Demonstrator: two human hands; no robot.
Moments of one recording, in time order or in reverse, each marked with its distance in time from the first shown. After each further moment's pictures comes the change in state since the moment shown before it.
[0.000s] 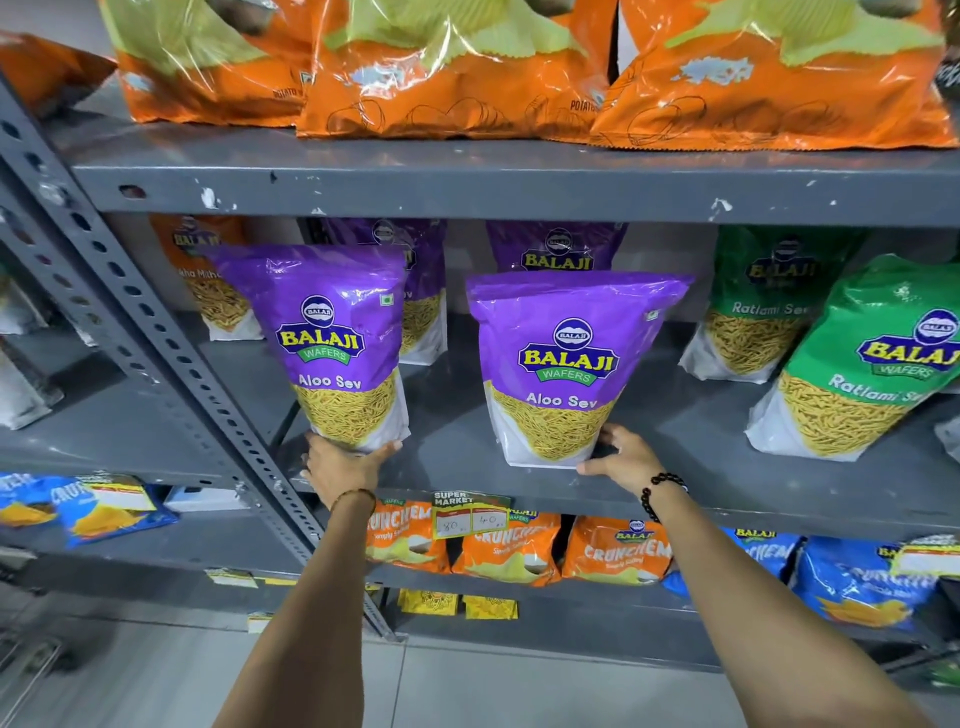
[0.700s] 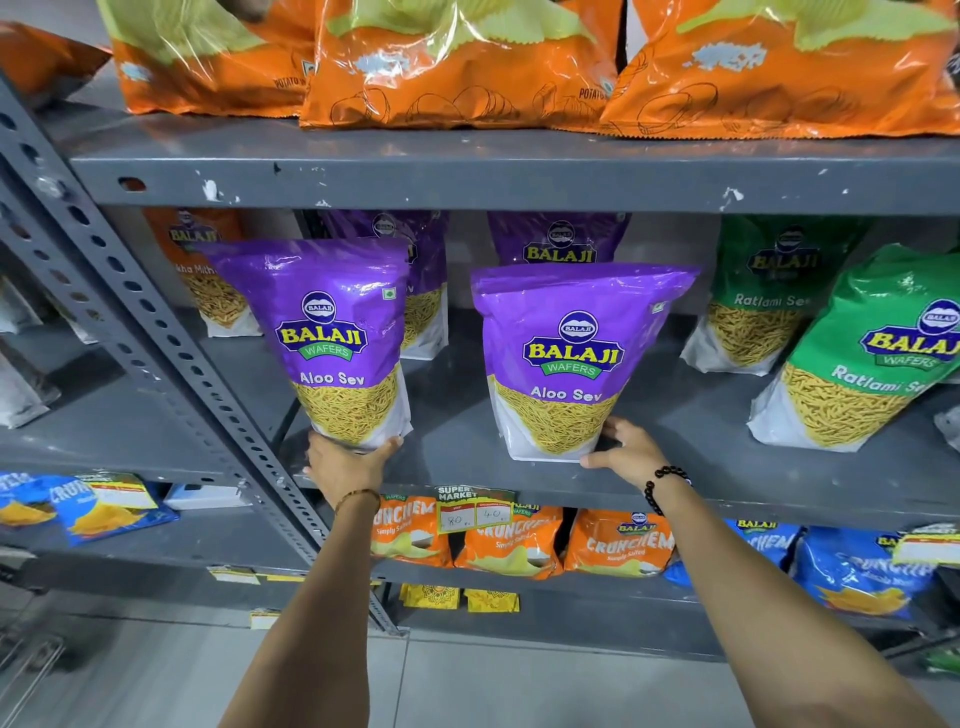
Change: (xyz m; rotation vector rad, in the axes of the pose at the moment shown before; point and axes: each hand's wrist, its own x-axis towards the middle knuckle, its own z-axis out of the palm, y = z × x) left_hand -0.007 -0.001 -0.001 -0.023 0.034 0.037; right_hand 0.001 0.001 0.002 -0.011 0.003 -0.002
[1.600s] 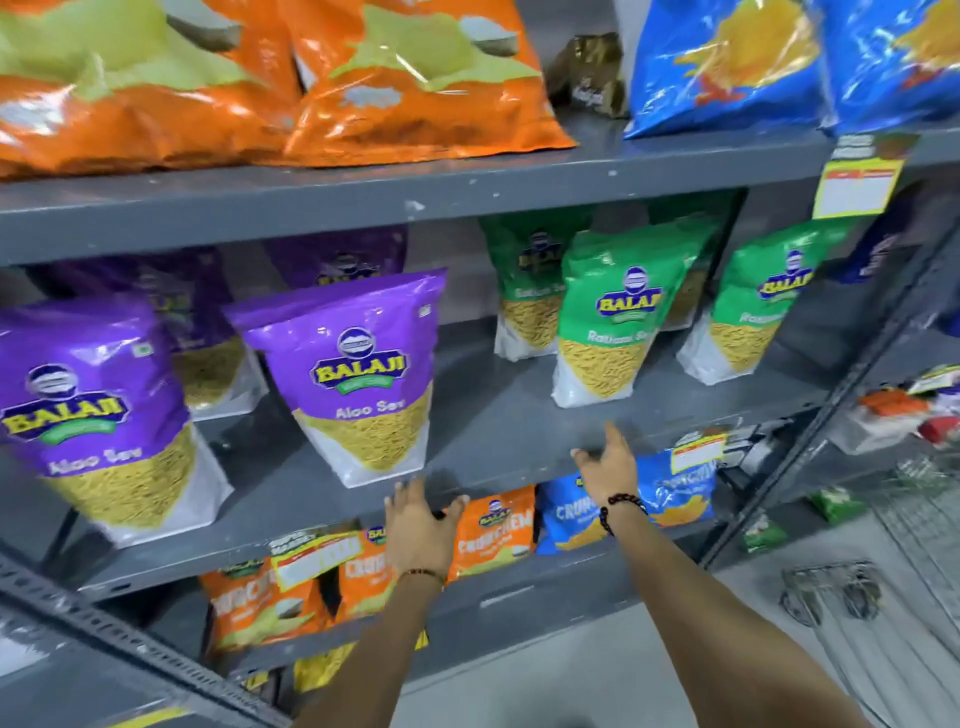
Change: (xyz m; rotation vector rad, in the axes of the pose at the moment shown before) left_hand -0.218 0.046 0.115 0.256 -0.595 0.452; right_hand -0.090 0.095 -0.104 0.046 0.700 0.138
